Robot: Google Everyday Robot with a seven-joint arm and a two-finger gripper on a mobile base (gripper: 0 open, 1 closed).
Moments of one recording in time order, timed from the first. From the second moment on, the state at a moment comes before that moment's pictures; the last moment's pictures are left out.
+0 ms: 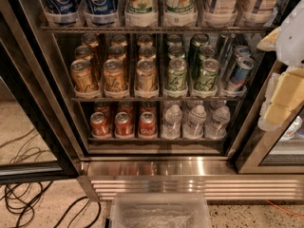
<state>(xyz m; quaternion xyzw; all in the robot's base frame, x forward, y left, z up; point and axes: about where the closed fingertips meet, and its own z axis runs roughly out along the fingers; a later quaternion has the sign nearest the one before) 0.438 -0.217 0.976 -0.60 0.78 -0.03 0.16</state>
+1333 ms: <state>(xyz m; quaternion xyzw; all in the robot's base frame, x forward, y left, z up) 0.441 -0.208 0.942 -0.51 0.81 0.03 0.29</state>
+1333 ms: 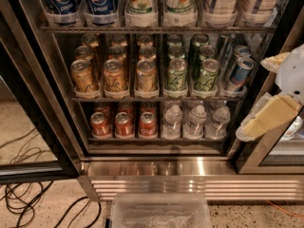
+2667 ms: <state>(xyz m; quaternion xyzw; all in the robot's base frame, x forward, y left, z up) 0.496 -0.211 0.999 -0.41 0.70 -0.03 0.58</state>
